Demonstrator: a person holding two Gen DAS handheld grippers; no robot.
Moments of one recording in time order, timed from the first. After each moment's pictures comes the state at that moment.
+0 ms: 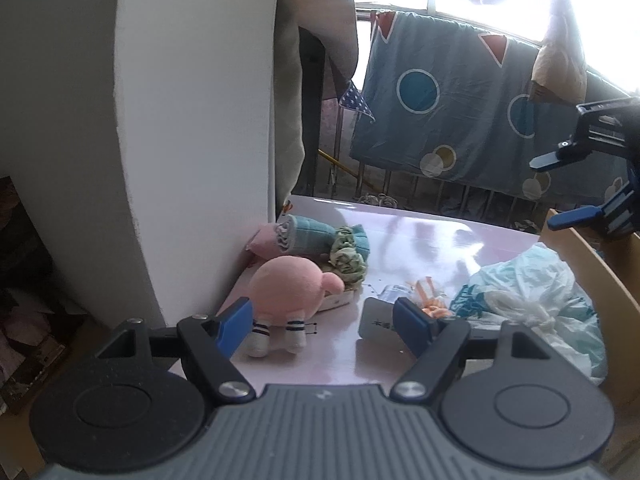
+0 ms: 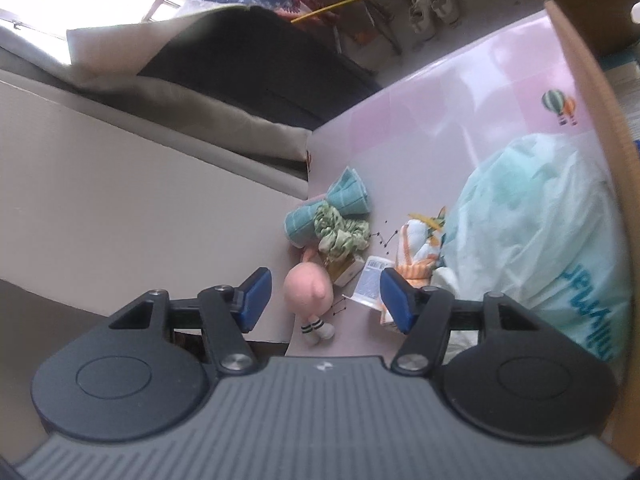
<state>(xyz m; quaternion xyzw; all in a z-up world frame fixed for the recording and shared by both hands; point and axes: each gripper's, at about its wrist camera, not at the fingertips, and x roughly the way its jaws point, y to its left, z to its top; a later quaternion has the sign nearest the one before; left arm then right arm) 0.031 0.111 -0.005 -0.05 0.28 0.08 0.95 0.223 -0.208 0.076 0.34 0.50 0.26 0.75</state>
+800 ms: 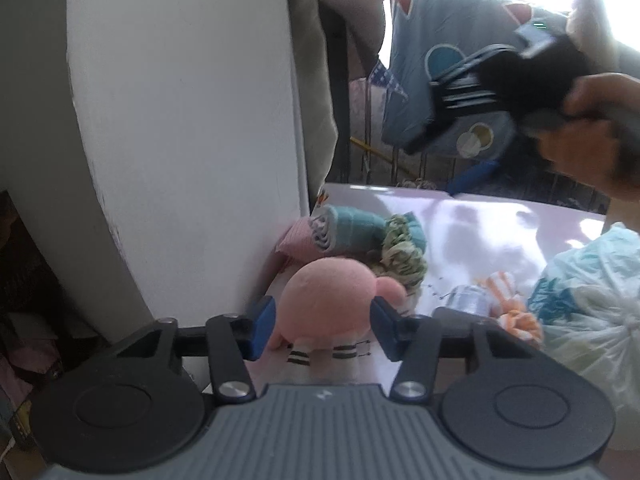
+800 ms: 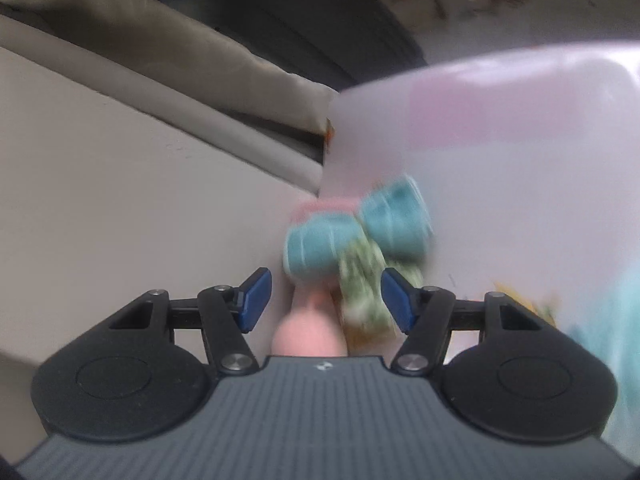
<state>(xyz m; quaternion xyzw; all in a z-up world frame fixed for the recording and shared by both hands) 0.100 0.136 -0.047 -0.01 0.30 0.13 0.94 0.378 -0.023 0.007 0.23 0.55 0.30 0.74</state>
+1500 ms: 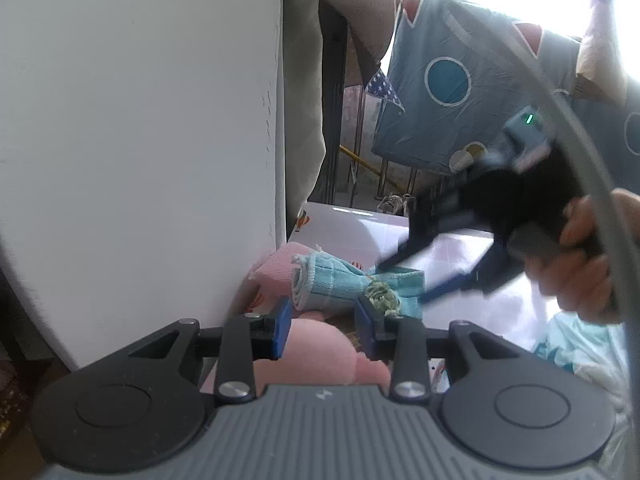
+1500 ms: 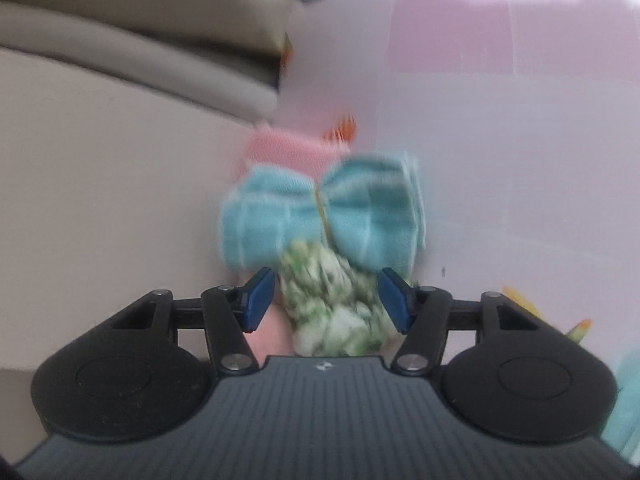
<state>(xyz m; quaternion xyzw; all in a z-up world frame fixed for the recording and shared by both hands) 0.167 0.151 -0.043 -0.06 0.30 0.11 0.95 0.414 0.000 -0.050 0.19 0.61 0.32 0.70</state>
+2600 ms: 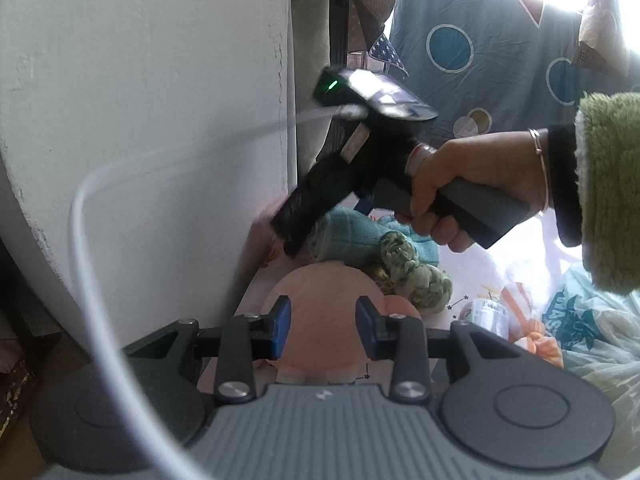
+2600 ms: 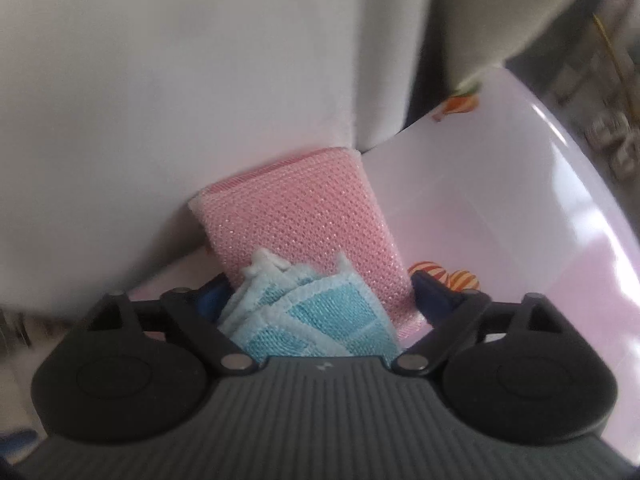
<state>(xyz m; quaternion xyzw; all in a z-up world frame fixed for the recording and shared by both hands) 0.150 0.162 -0.060 -0.04 0.34 0.11 0.93 0.415 0.175 -0.088 -0.19 0.52 0.41 0.73</state>
